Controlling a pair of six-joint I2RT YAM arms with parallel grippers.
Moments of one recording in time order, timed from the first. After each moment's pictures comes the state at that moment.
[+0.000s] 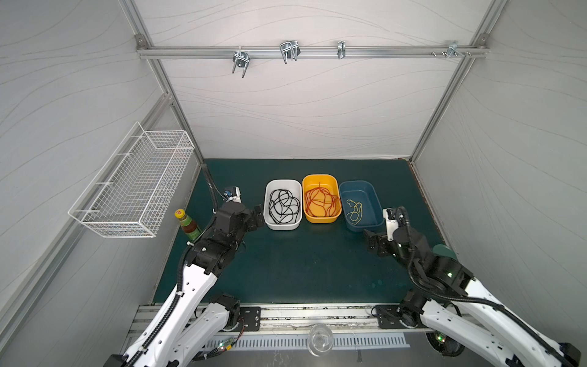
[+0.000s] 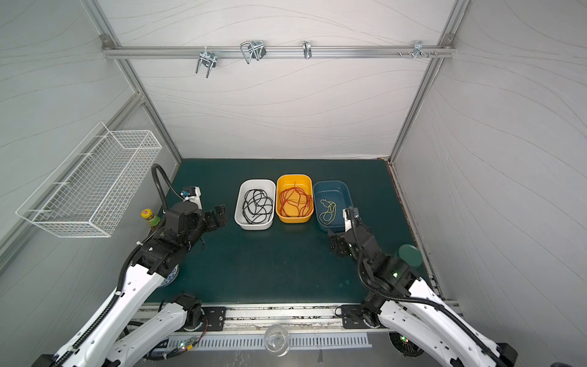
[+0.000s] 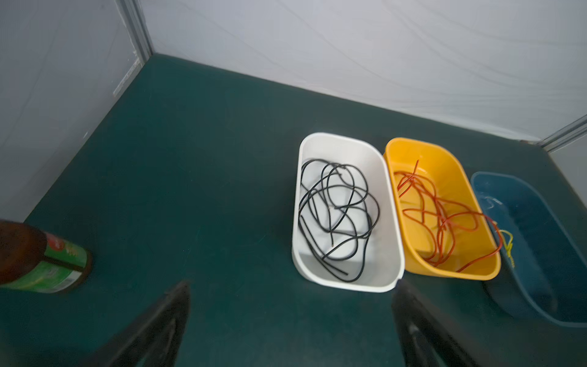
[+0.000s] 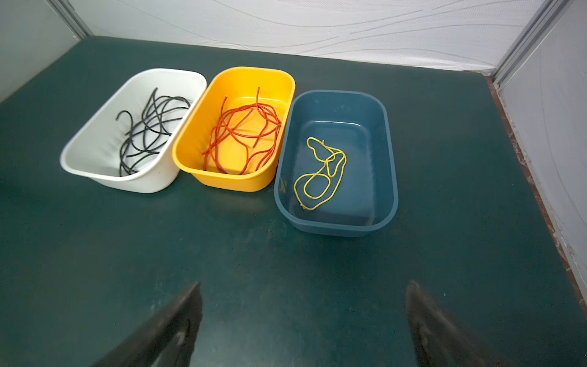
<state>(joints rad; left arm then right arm) -0.34 0.78 0.77 -0.56 -0.30 -0.39 0.81 0.62 0.67 -0.64 0.47 0.29</state>
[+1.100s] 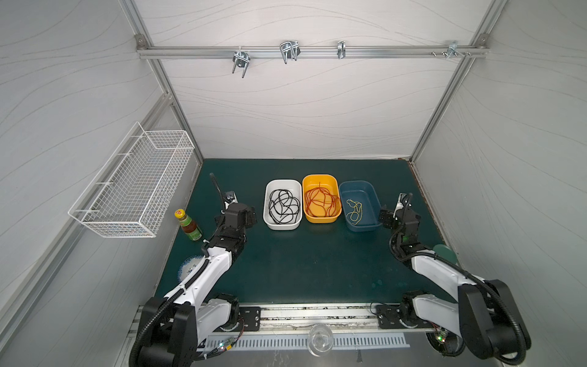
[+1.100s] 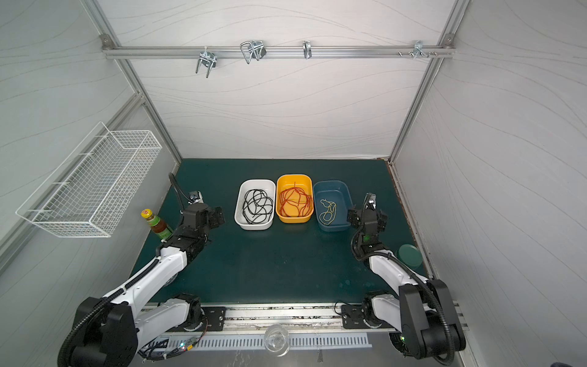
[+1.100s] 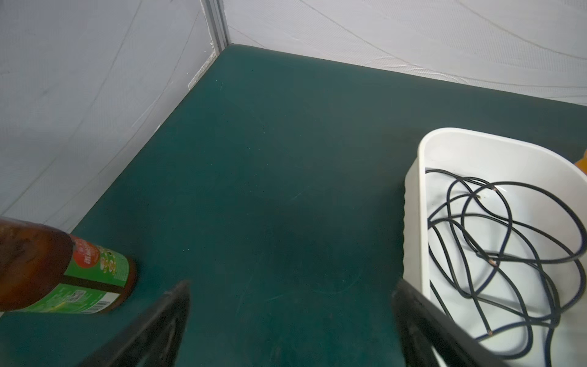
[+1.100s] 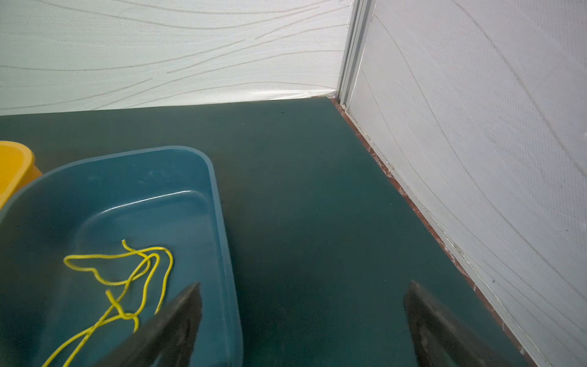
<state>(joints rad) -0.14 1.09 0.53 -0.02 -0.41 -0.28 0.21 1.16 0.36 0.43 0.46 0.05</state>
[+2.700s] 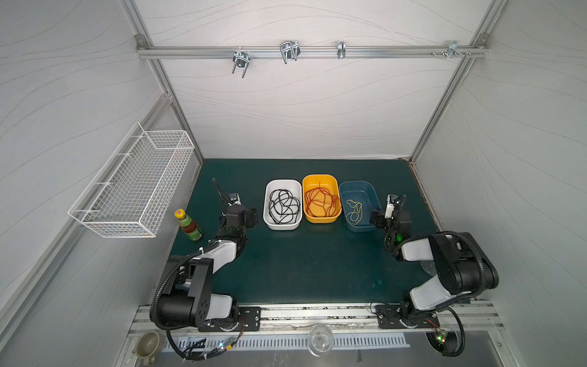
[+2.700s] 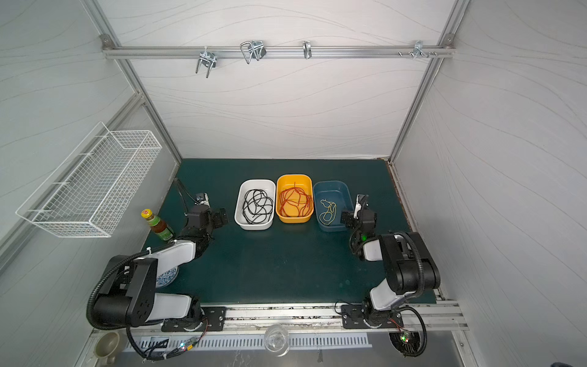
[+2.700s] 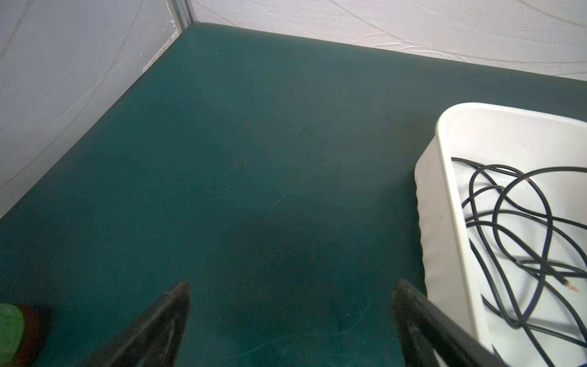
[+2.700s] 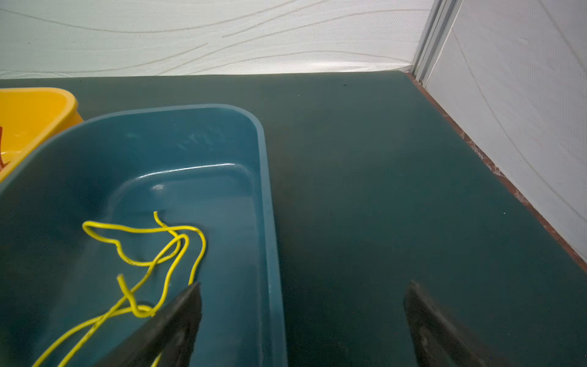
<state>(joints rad) -0.07 1.37 0.46 0.36 -0.27 -0.19 0.14 1.56 0.38 0.81 0.16 0.03</state>
